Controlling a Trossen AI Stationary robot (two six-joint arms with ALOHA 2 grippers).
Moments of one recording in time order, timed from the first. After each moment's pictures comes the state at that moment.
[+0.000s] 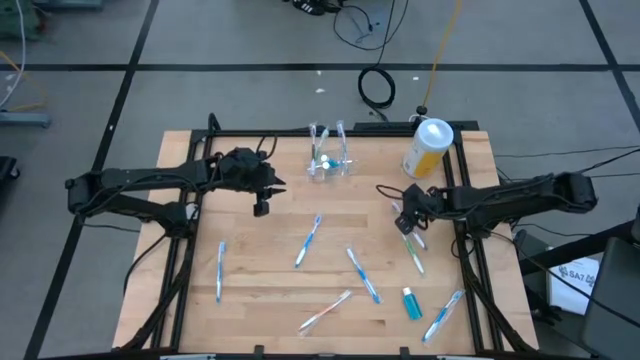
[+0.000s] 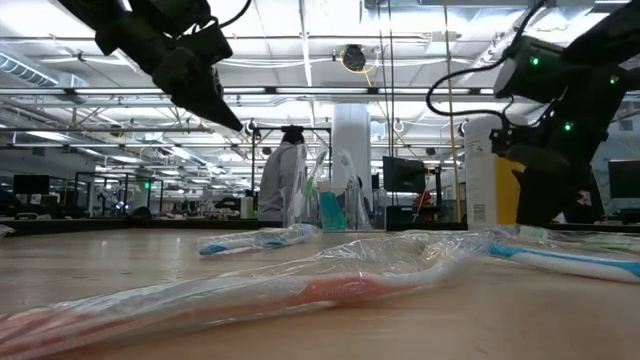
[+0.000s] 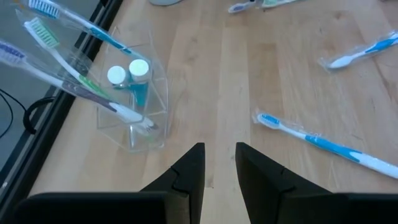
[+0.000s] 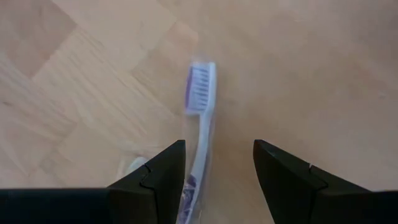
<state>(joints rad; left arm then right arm) 0.31 1.13 0.71 -0.23 0.10 0.26 -0.11 1.04 0.37 -0.47 0.22 0.72</state>
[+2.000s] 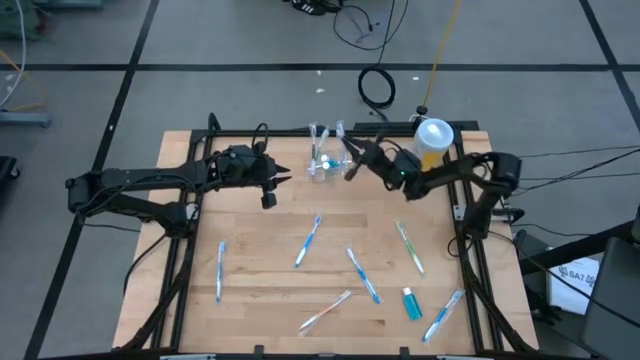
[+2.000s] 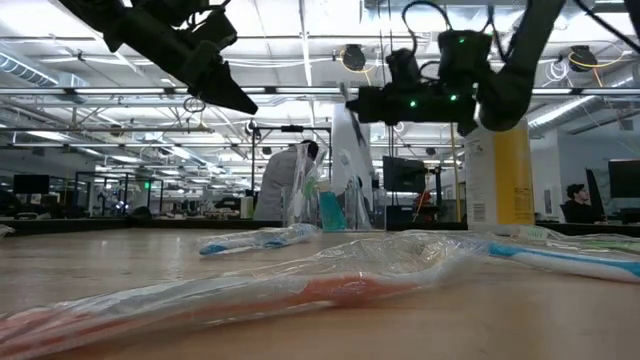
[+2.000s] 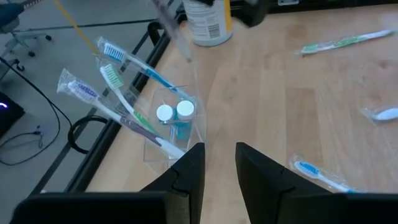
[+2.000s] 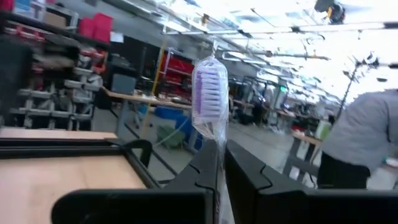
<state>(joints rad) 0.30 1.13 0.72 -0.07 -0.03 0.21 -0.39 1.75 0.63 1.38 0.21 -0.31</state>
